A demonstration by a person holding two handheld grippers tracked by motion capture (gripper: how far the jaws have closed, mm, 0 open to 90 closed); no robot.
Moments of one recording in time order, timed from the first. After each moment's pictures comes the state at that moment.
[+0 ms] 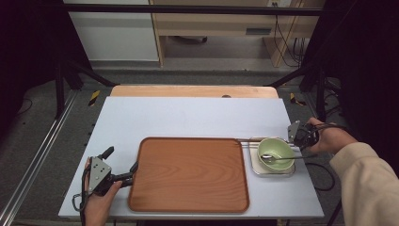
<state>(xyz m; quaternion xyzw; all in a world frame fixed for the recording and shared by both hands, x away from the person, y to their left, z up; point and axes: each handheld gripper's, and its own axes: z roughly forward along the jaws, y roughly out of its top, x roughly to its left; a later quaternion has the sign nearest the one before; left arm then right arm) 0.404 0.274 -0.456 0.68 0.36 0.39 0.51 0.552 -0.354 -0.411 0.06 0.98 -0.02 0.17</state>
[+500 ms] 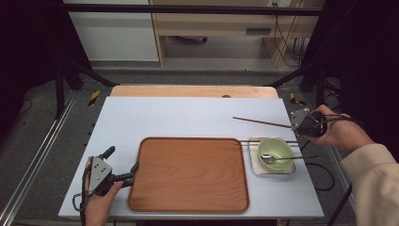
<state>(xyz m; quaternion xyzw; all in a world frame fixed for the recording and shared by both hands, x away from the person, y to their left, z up) 0.402 0.269 -0.450 0.69 0.35 0.39 0.51 0.528 -0.329 -0.337 0.09 0.96 0.02 0.27</state>
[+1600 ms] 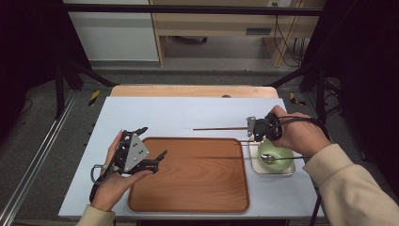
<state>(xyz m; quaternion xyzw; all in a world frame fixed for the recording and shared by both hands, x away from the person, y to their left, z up) 0.431 0.181 -0.368 0.80 0.18 0.38 0.42 0.509 -0.196 -0.325 0.00 0.95 -0.03 0.30</state>
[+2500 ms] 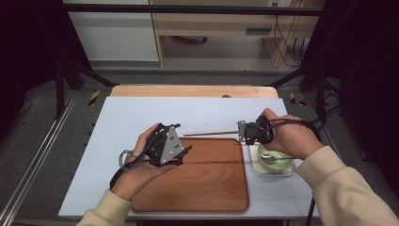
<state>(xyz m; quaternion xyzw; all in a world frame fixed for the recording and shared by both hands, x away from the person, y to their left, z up) 0.441 0.112 -0.342 0.85 0.11 0.36 0.37 0.499 -0.173 -0.323 -0.02 0.96 -0.02 0.29</state>
